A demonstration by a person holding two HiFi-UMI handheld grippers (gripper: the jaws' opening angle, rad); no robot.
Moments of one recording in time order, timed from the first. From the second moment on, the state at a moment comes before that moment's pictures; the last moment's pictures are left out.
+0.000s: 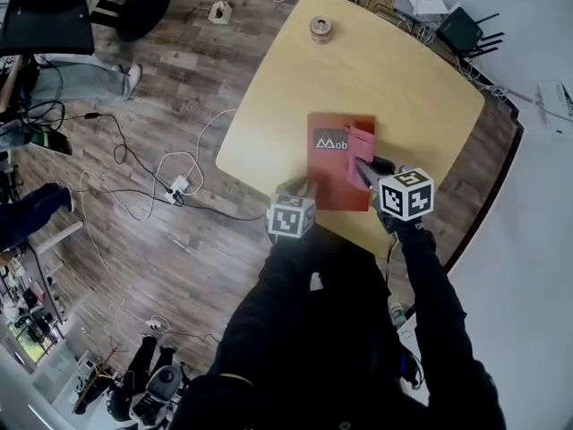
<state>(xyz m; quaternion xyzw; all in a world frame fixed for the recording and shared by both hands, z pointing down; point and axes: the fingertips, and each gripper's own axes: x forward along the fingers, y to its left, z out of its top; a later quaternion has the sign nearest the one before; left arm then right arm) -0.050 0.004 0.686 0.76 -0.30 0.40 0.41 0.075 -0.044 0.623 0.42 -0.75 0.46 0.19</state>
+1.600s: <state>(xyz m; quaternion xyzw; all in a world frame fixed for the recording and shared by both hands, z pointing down) -0.049 0.003 0.687 0.77 -0.30 0.40 0.40 0.038 -0.025 0.667 0.40 -0.73 0.50 0.22</state>
